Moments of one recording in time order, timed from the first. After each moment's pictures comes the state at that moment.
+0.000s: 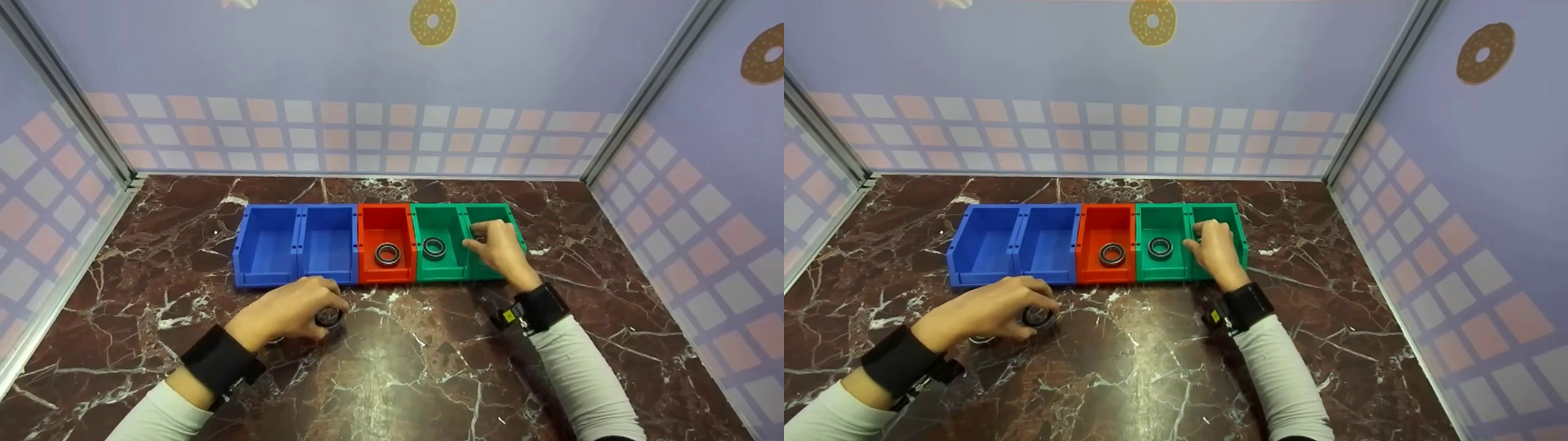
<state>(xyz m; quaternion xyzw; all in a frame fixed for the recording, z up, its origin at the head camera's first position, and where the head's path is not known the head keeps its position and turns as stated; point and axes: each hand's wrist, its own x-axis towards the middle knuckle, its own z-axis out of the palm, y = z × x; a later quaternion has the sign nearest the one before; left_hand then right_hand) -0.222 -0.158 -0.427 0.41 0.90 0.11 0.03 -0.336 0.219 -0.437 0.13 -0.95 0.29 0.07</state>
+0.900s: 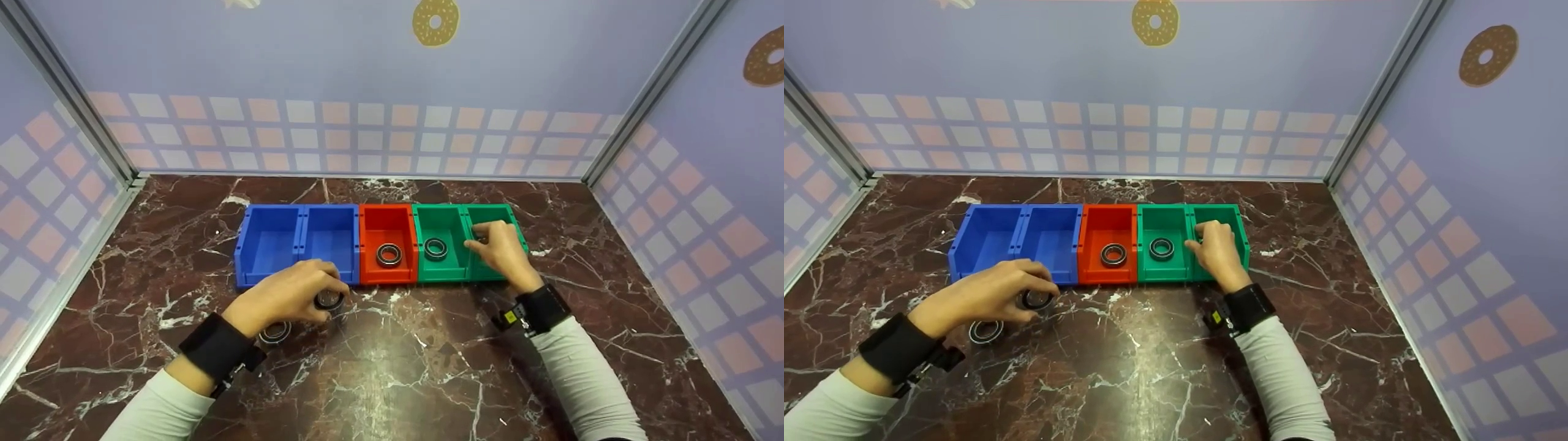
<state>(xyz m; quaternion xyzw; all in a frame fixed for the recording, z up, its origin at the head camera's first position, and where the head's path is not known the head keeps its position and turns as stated) -0.236 -0.164 -0.413 0.41 0.91 0.12 0.01 -0.336 0.218 -0.436 0.12 -0.94 0.30 0.07</state>
